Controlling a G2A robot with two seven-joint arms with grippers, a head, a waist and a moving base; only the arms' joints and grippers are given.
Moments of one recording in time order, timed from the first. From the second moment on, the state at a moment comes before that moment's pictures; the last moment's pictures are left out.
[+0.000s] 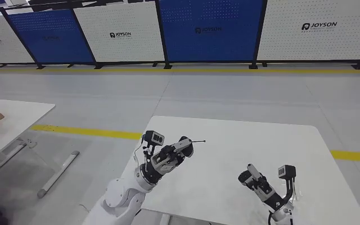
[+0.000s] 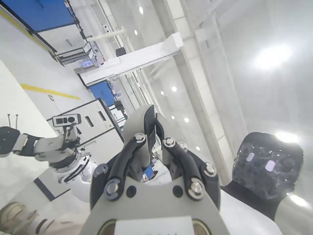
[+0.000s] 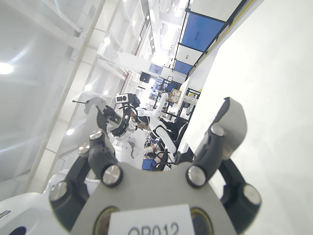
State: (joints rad) left arm 1.66 -1.12 -1.41 -2.04 -0.68 -0.28 -0.58; right arm -1.61 -1.15 1.27 -1.72 0.26 -0.34 0.45
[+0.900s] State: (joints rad) left arm 1.62 -1.12 -1.41 -1.95 -0.73 -0.21 -0.63; right arm -1.61 -1.15 1.27 -1.72 0.26 -0.34 0.45
